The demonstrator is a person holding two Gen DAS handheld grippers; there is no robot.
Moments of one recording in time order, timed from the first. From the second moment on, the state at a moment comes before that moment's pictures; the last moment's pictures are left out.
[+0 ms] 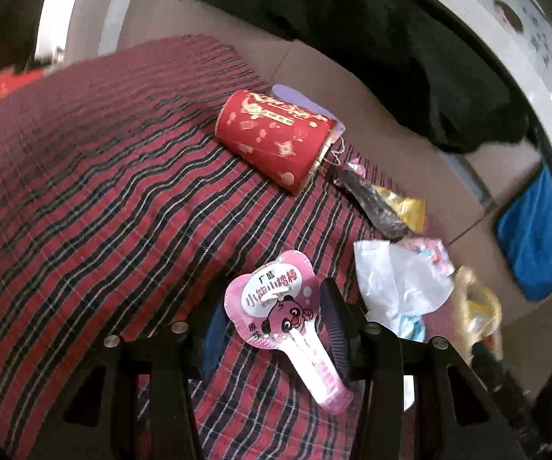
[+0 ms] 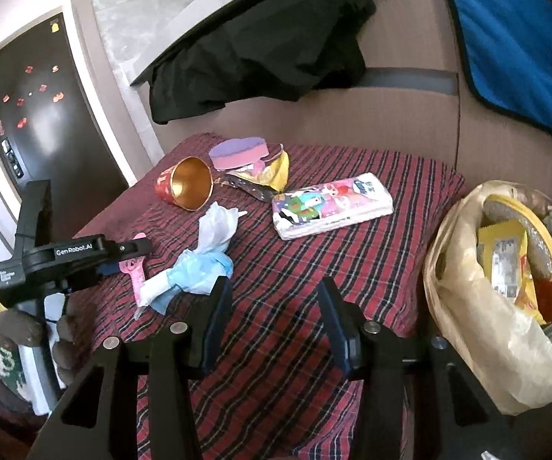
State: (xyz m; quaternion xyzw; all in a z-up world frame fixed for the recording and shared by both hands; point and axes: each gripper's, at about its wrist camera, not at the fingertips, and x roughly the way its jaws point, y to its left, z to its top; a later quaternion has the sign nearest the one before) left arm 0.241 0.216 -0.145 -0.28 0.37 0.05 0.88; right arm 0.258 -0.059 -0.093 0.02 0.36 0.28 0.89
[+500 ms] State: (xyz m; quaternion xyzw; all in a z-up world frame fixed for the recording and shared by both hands) left arm 0.185 0.239 -0.087 -0.20 0.28 0.05 0.94; right arm 0.258 -0.002 -0.079 -0.01 0.35 0.33 0.88
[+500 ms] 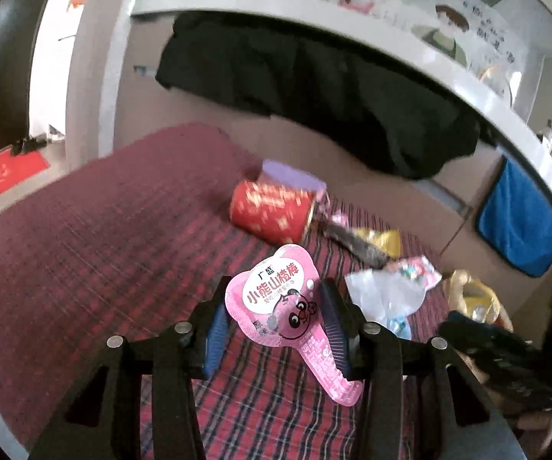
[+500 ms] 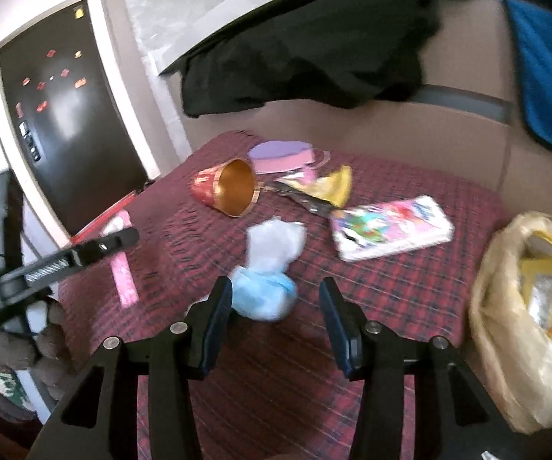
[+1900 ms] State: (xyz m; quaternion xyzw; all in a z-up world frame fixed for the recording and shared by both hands) left arm 0.178 0.203 -0.055 -0.13 0.26 0.03 0.95; right arm 0.251 -0.002 -0.045 -0.04 0.30 0.31 0.90
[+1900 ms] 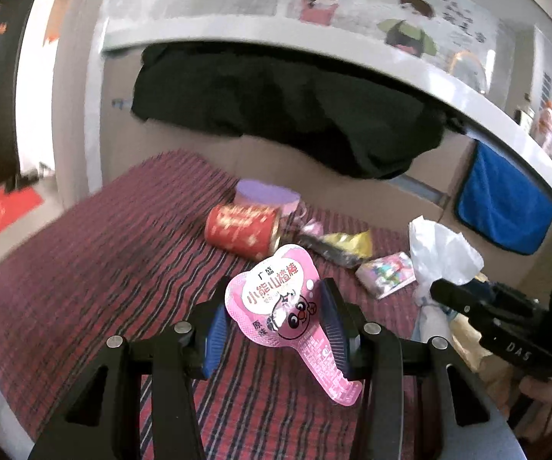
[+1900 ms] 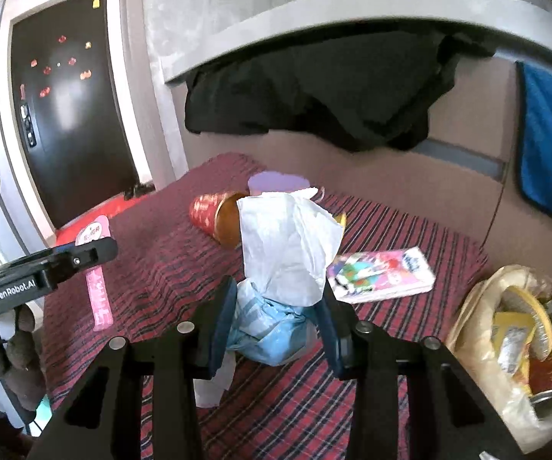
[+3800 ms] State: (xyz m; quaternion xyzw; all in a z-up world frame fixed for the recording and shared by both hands) left arm 0.304 -0.097 -0.036 -0.01 0.19 -0.16 0.97; right arm 0.288 -0.276 -0.008 -0.01 0.20 0.10 0.97
